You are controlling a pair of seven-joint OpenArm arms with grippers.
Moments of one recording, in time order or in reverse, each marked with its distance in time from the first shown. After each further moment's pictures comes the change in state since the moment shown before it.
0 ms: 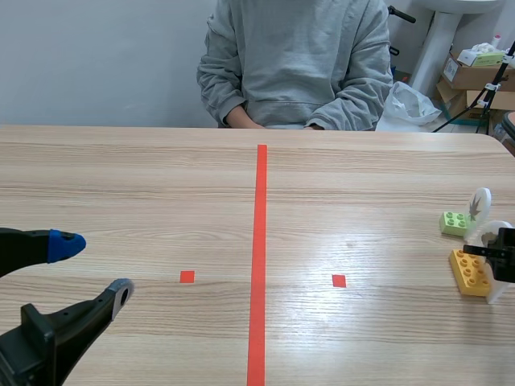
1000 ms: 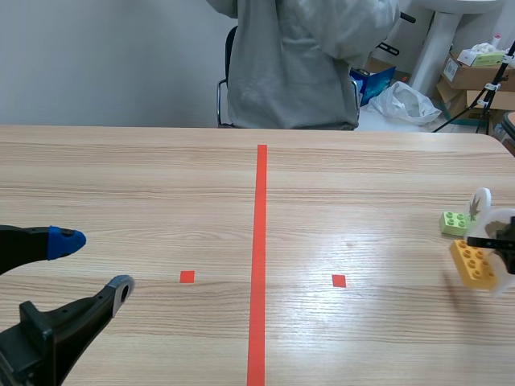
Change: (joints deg) left arm 0.0 0.0 0.0 0.0 0.0 0.0 -1.2; right arm -6.5 0.1 0.2 13.7 4.3 -1.9 -7.0
